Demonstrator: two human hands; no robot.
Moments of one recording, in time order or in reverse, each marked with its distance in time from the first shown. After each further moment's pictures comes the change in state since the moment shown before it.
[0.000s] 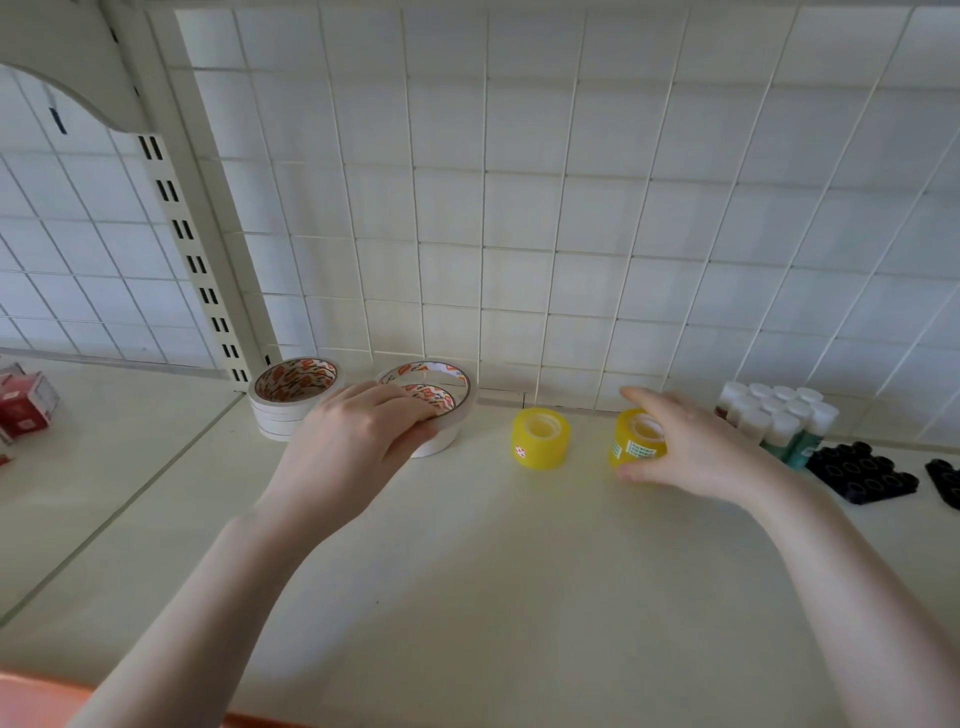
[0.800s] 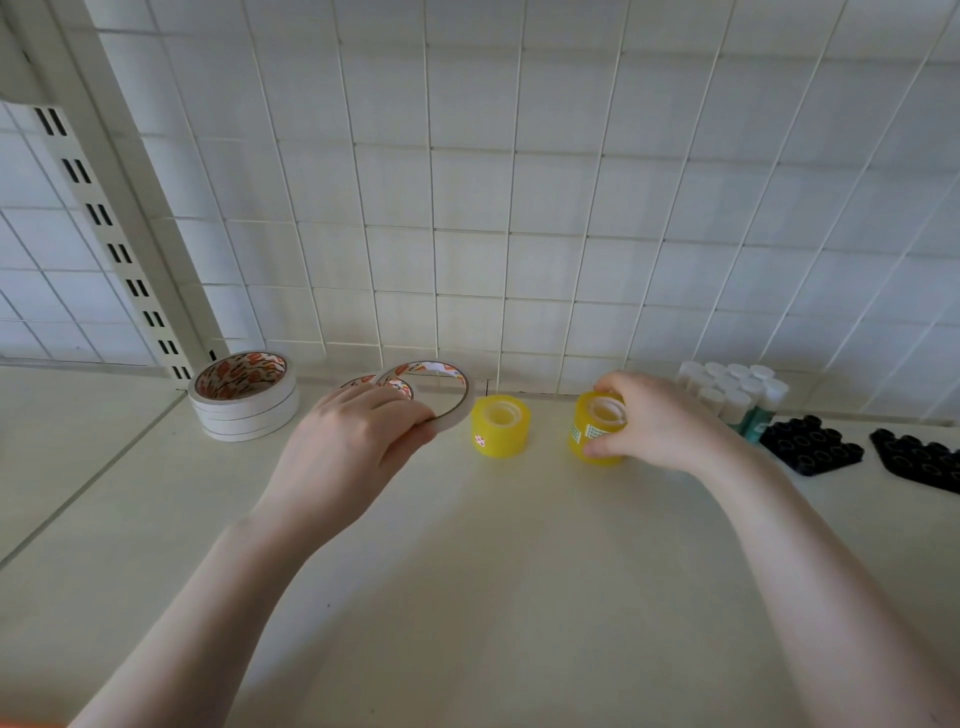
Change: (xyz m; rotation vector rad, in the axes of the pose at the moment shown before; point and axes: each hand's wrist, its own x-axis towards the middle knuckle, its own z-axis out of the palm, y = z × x) left_hand 0.007 0.019 0.026 -0.002 -0.056 0.000; right_hand 0.009 0.002 -0.005 -0.030 0.053 0.058
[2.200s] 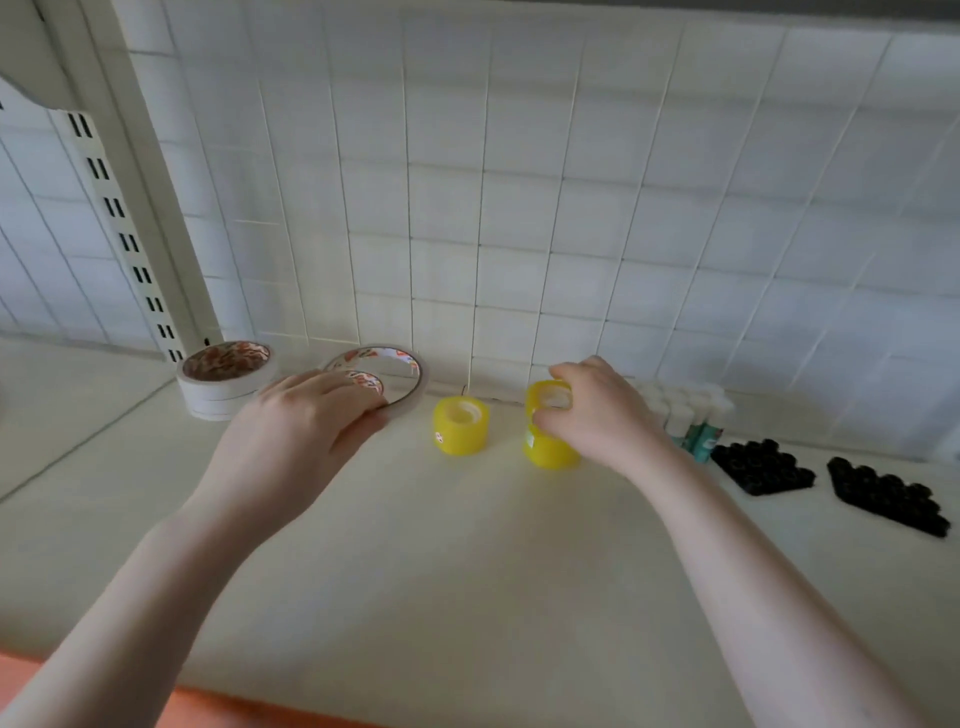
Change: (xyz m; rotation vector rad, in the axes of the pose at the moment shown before) left_hand -0.004 0.039 -0.024 0.141 0.092 -0.058; right_hand -0.014 -0.014 -0.014 0.073 0.105 -0.074
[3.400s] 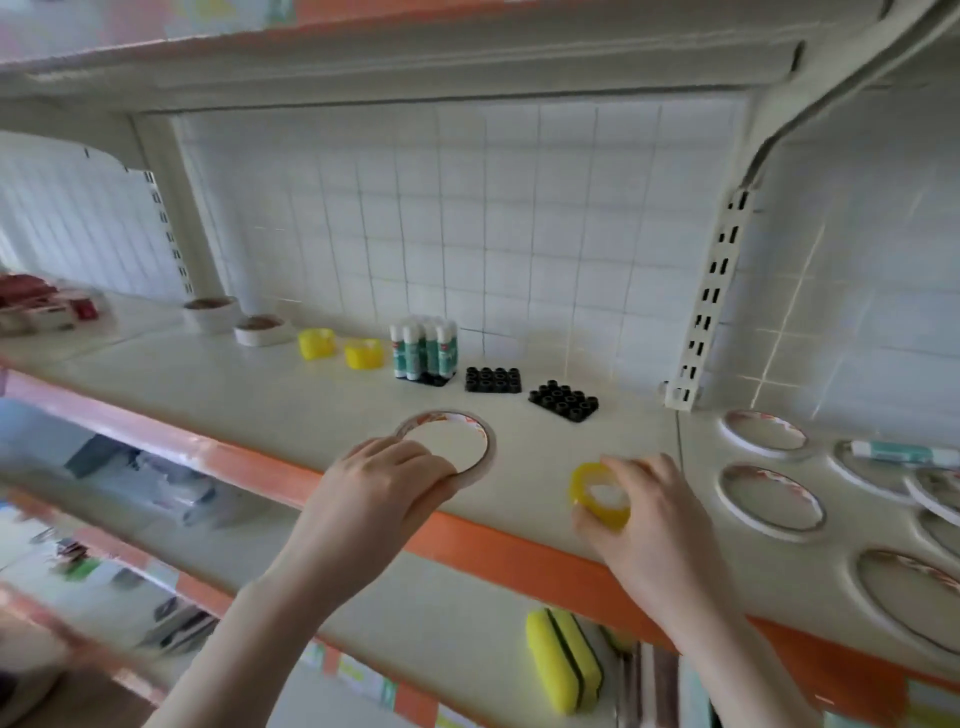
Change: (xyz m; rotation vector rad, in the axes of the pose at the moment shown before) left_hand -0.035 0.452 0.015 0.025 -0.076 -0.109; right_hand -0.275 0.326 -0.135 0.112 0.252 -0.197
